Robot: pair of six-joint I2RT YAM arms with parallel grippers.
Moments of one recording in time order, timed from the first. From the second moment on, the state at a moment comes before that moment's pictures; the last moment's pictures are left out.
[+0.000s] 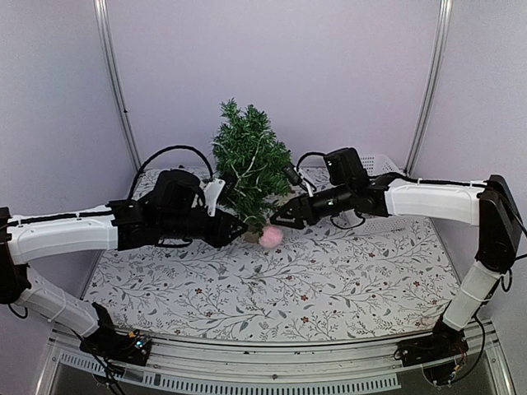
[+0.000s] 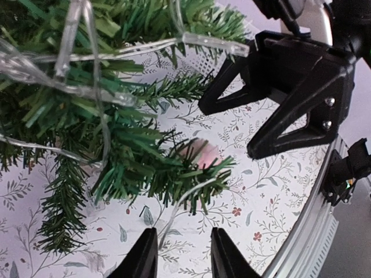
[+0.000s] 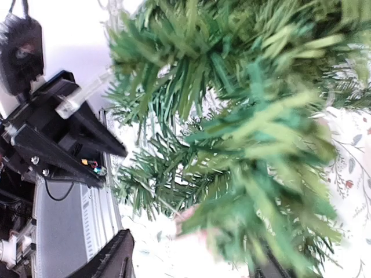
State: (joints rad) left arm -0.89 1.32 0.93 -0.16 0.05 -0.35; right arm 0.72 1.71 1.23 -0.11 -0.64 0.22
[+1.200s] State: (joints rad) left arm -0.53 1.27 0.81 0.03 0.20 -0.44; right arm 0.12 2.05 1.57 -0.88 0.08 0.08
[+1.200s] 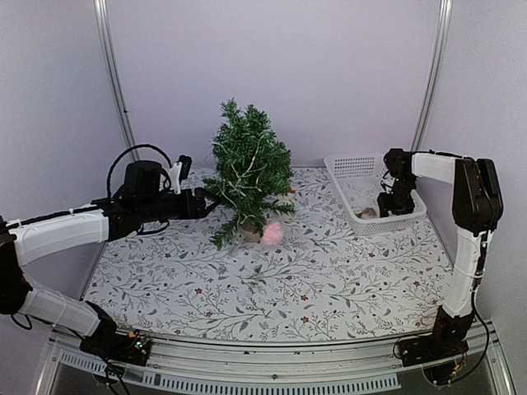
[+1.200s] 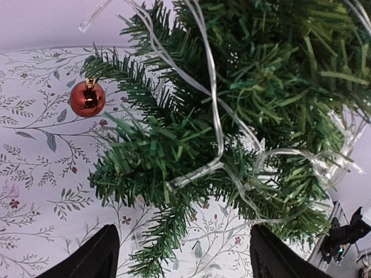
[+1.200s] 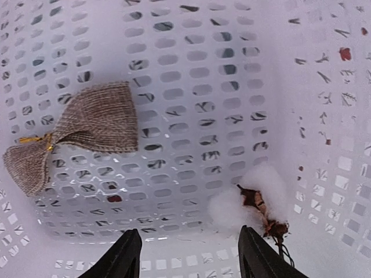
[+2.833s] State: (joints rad) left arm -0.50 1.25 0.81 0.08 0.26 -0.40; right arm 0.16 1.77 1.60 -0.84 0.03 0.06
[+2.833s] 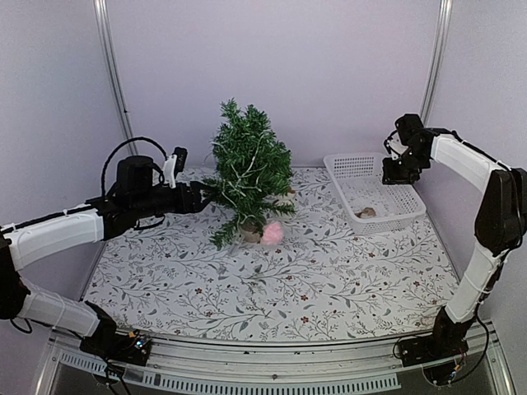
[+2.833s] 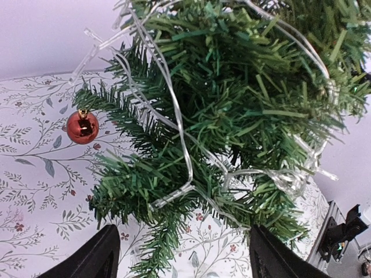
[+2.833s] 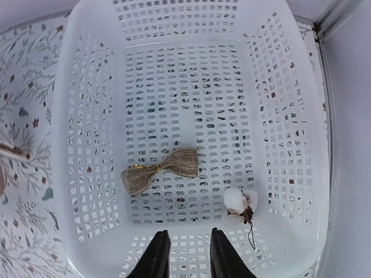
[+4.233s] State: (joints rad) left arm -0.50 1.20 0.79 0.09 0.26 -0.36; right arm 0.10 1.80 1.66 -0.85 -0.12 0.06
